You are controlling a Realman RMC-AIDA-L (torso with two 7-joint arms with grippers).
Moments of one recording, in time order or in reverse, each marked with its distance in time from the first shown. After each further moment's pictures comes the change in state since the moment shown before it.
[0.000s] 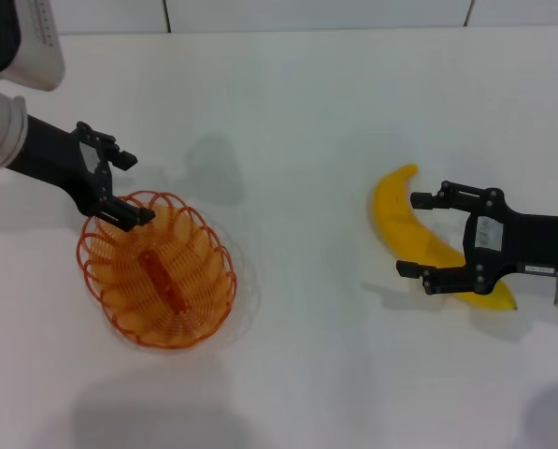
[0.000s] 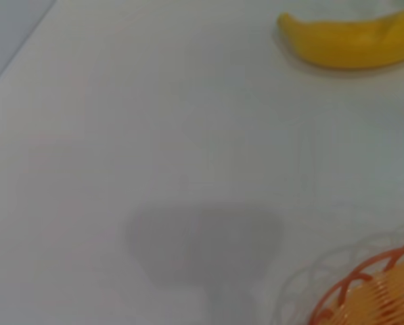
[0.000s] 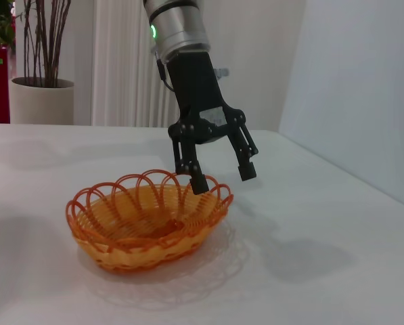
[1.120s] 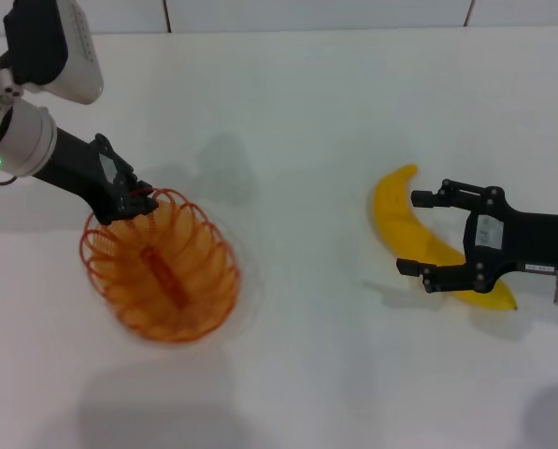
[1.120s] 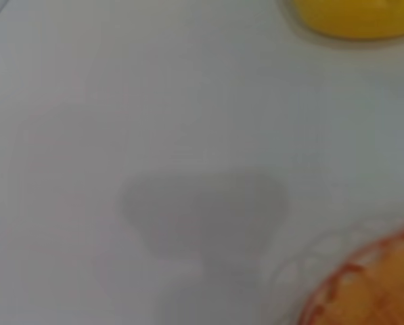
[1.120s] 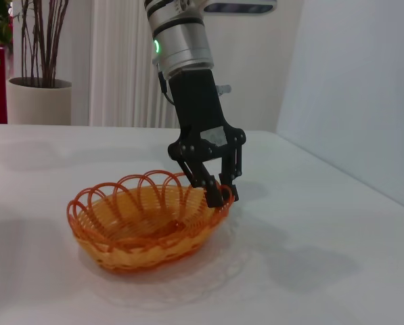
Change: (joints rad) left arm -0.022 -0.005 0.125 -0.068 -0.010 -0.096 -0.082; right arm 0.001 0.000 0.005 0.000 0.000 0.002 0.000
